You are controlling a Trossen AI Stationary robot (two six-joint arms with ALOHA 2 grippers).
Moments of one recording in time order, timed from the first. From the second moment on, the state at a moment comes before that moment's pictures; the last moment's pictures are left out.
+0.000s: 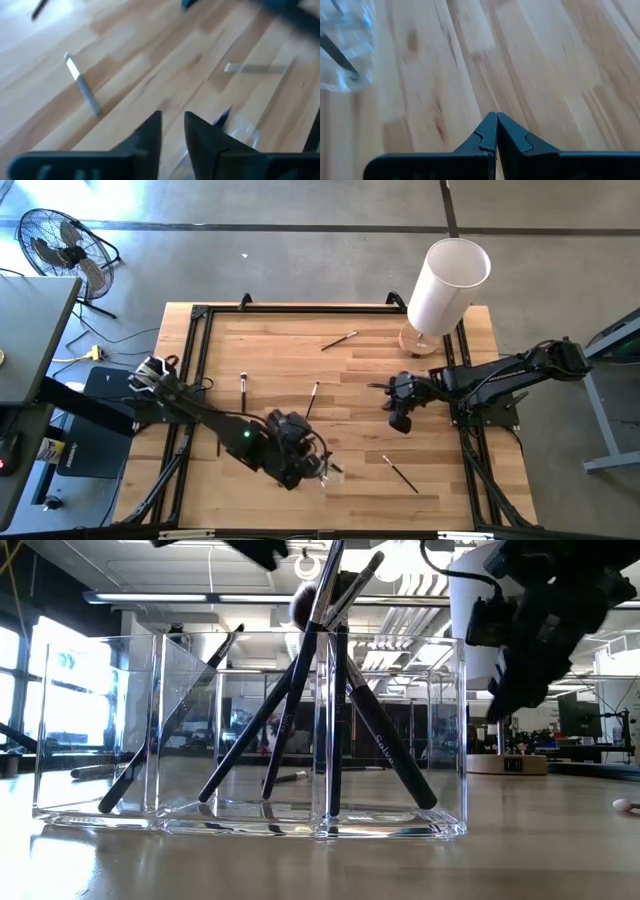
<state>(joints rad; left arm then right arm) -0.54 1.77 1.57 -0.89 -0.65 -1.15 0.07 1.12 0.51 -0.27 0.00 0.47</state>
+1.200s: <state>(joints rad) -0.13 0.89 0.56 -0.39 -0.14 -0.48 -0.12 2.09 1.68 -0.77 0.12 0.94</state>
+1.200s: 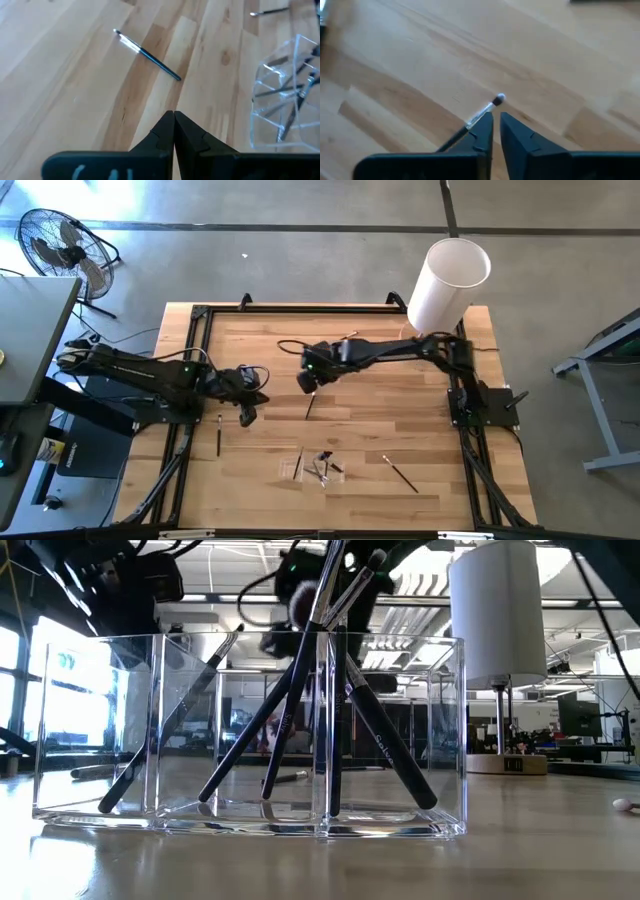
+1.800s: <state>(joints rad) -0.11 0.89 0.56 -0.47 -0.03 -0.36 -0.20 2.29 1.79 -0.83 -0.07 1.12</state>
